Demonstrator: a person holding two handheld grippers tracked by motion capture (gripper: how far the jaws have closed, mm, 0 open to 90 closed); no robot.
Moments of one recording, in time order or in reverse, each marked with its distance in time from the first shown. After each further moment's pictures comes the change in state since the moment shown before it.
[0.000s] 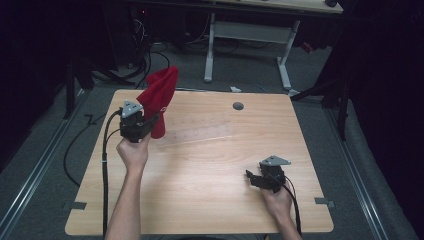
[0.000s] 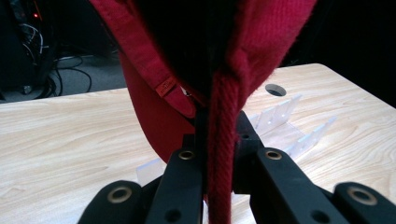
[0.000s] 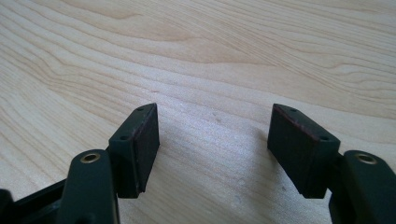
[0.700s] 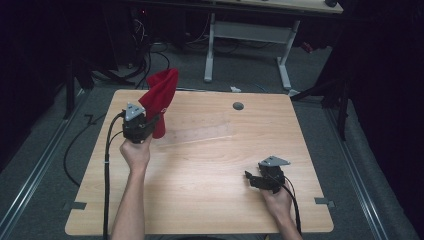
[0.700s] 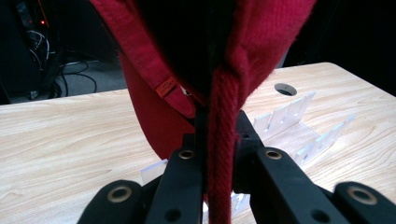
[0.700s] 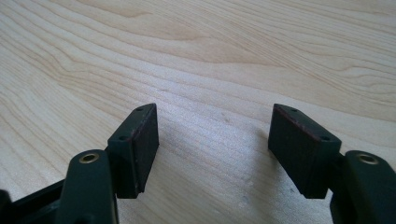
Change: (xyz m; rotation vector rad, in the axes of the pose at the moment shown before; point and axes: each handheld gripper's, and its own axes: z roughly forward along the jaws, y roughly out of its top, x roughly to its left) left arm 0.012 -0.015 0.009 -0.026 -0.003 0.019; right arm 0.002 0.000 0.000 0.000 0.021 -0.020
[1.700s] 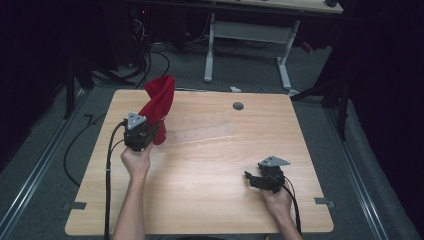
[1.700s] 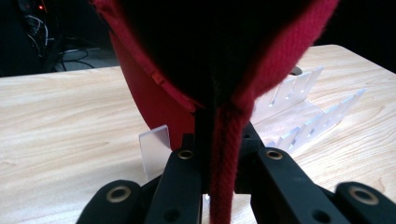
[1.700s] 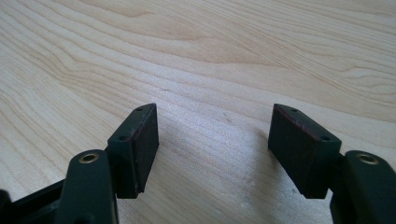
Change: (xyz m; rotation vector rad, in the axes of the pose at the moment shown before) left arm 0.014 -0.025 -0.010 0.032 0.022 -0.012; right arm 0.000 0.000 0.000 -0.001 0.004 -0.006
